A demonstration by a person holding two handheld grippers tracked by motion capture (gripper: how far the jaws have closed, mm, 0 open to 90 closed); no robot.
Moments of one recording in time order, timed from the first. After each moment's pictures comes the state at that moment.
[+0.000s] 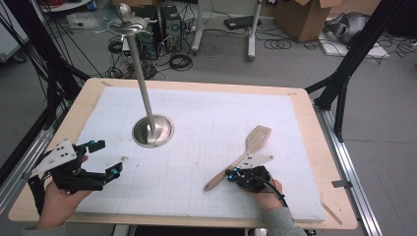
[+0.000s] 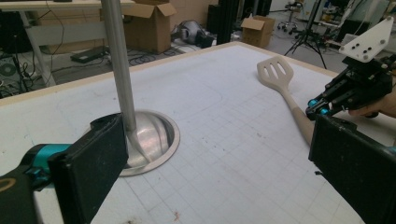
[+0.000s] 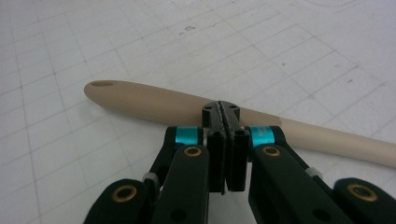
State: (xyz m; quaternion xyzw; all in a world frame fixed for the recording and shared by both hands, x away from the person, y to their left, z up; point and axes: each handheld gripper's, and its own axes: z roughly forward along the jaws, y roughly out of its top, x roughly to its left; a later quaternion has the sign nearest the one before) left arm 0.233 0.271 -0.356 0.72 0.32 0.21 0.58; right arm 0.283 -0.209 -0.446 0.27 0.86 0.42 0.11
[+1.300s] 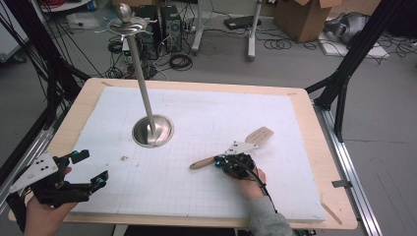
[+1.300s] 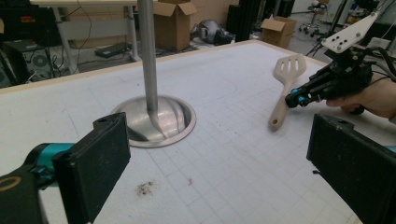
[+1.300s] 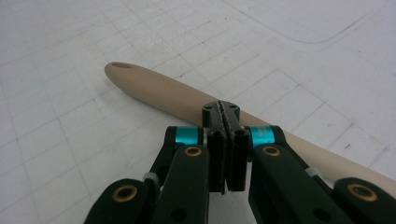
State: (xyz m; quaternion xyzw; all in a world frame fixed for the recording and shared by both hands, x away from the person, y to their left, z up) left arm 0.203 0.294 -0.360 0.71 0.35 0.24 0.57; right arm 0.318 -0.170 -0.449 0.31 0.84 0.42 0.14
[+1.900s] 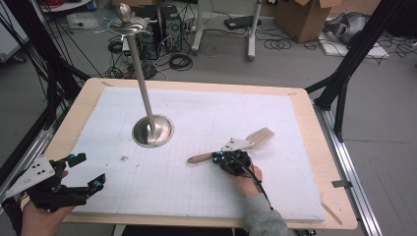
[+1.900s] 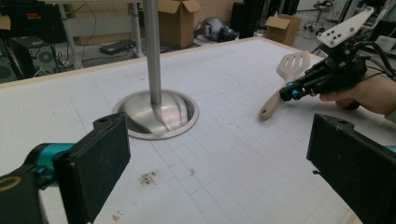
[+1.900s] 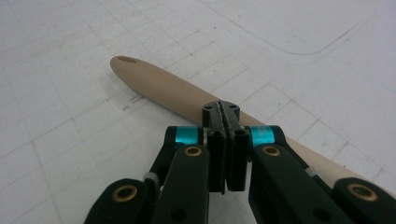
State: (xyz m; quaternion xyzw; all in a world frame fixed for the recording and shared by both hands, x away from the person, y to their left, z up) left arm 0.194 0.298 -0.362 0.71 0.36 0.24 0.56; right arm 0.327 -0.160 -0.449 0.32 0.84 0.42 0.15
